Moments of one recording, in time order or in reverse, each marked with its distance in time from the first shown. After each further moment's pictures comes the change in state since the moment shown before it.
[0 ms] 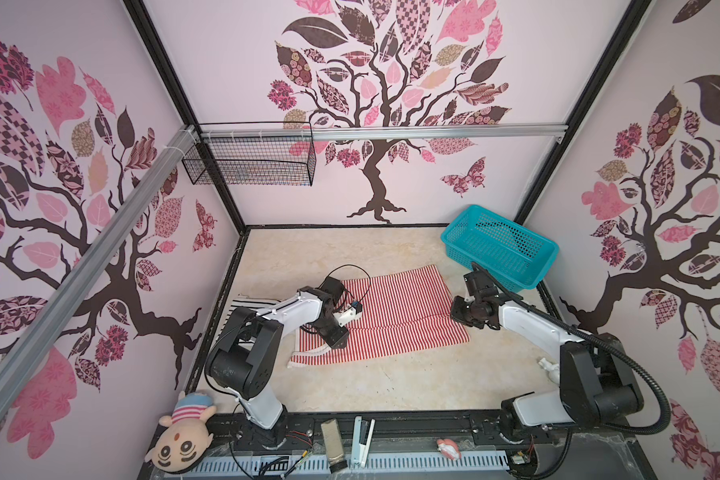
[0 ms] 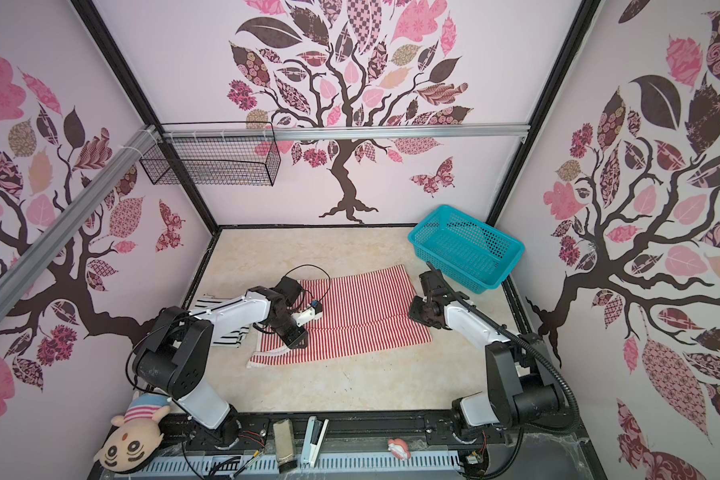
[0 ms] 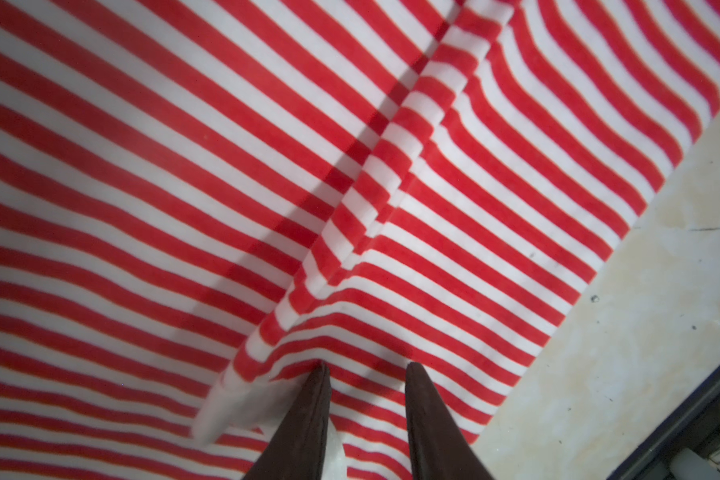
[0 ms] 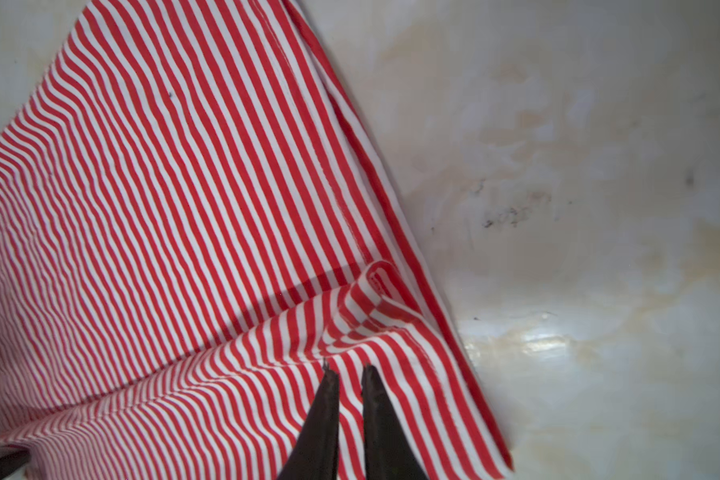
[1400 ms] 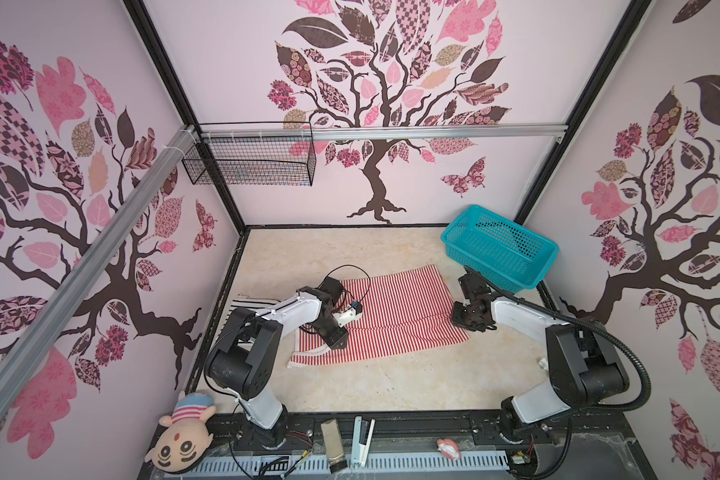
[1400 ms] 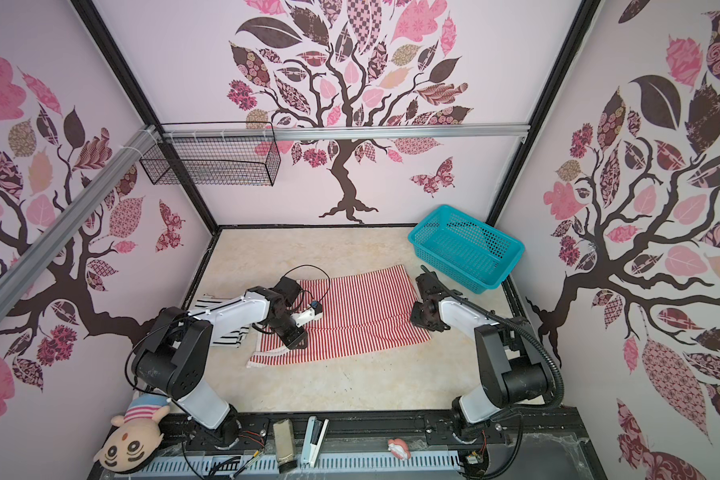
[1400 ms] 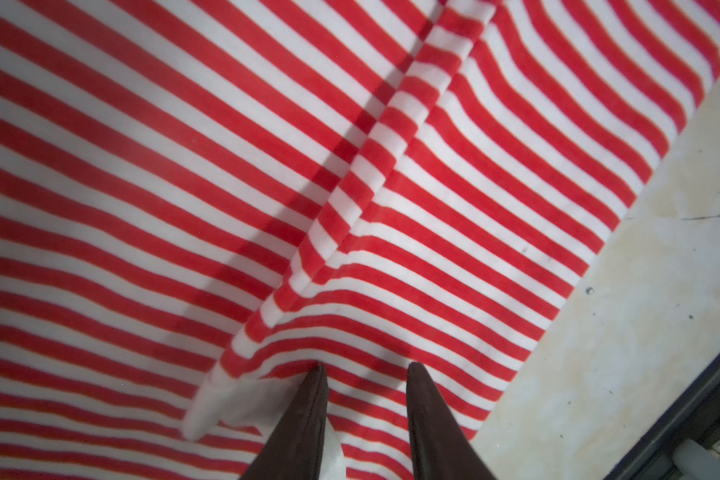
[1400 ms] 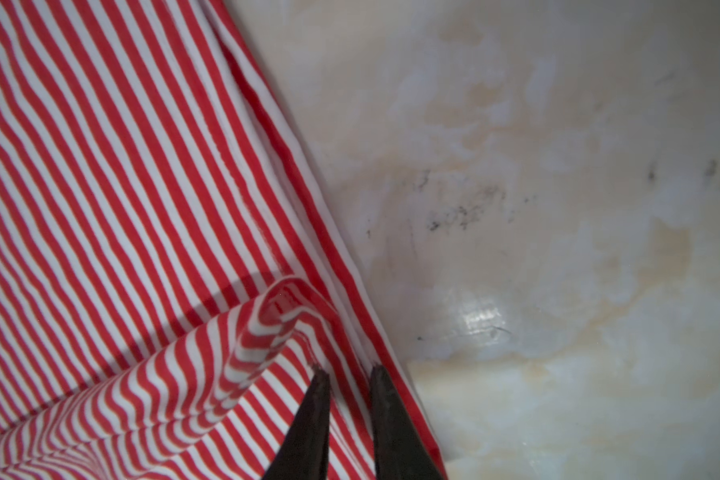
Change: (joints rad) left arm 0.004 -0.006 -0.005 -0.003 0.029 0.029; right arm -0.017 0.097 0.009 -0.048 0.117 -0.072
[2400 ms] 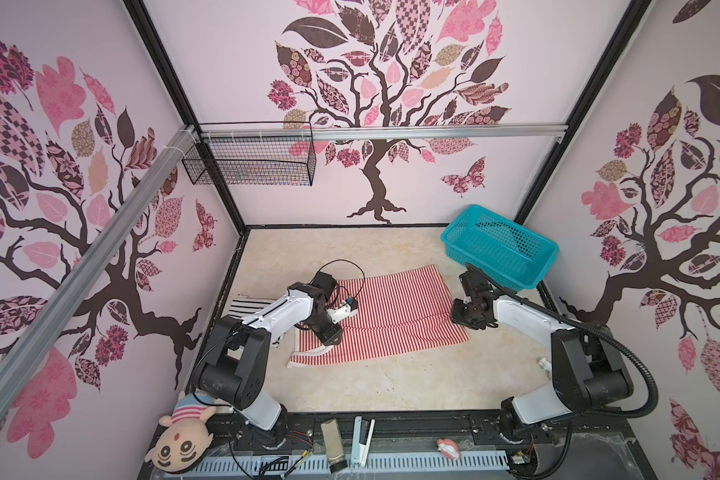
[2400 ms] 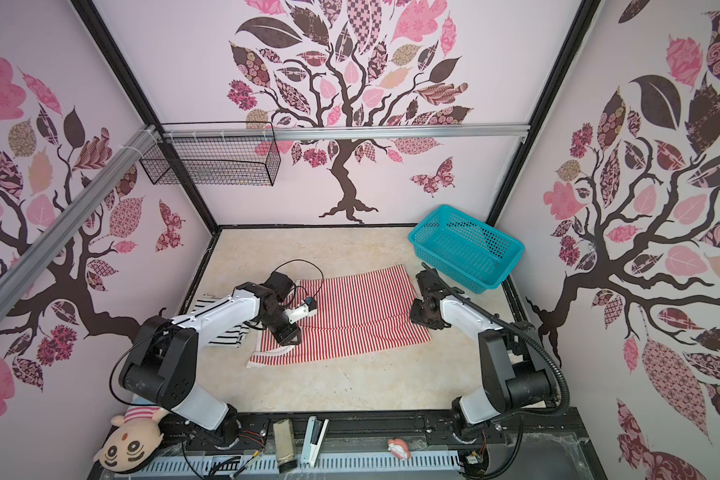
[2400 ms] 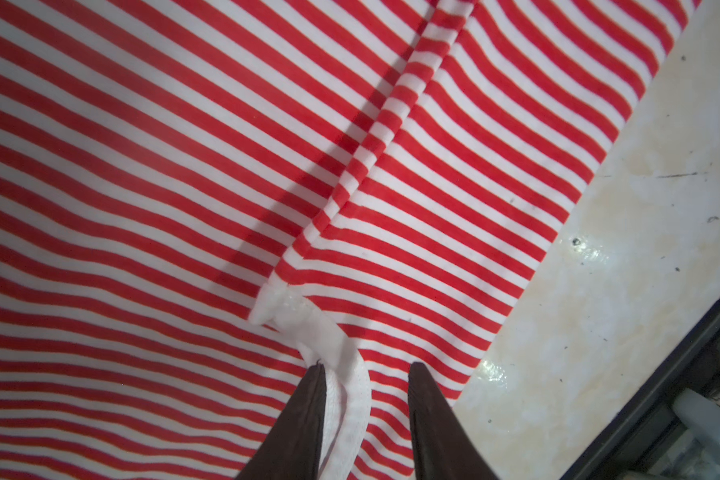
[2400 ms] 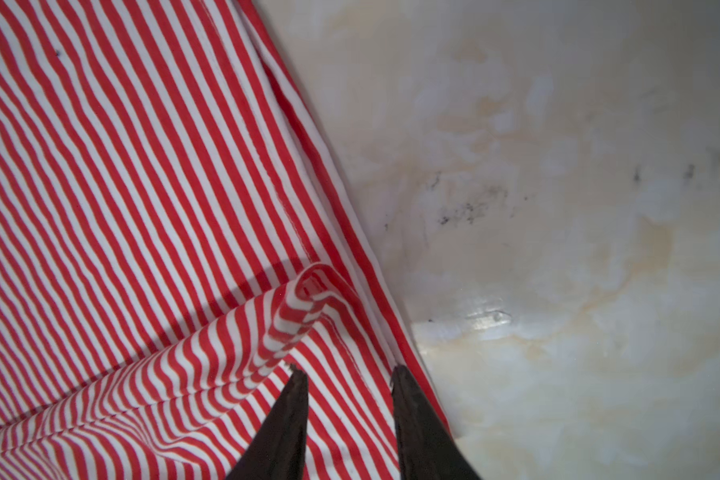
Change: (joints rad) left arm 0.043 -0.070 0.027 -0.084 -0.009 0.086; right arm 0.009 -0.032 0.032 -0.045 -0.016 0.010
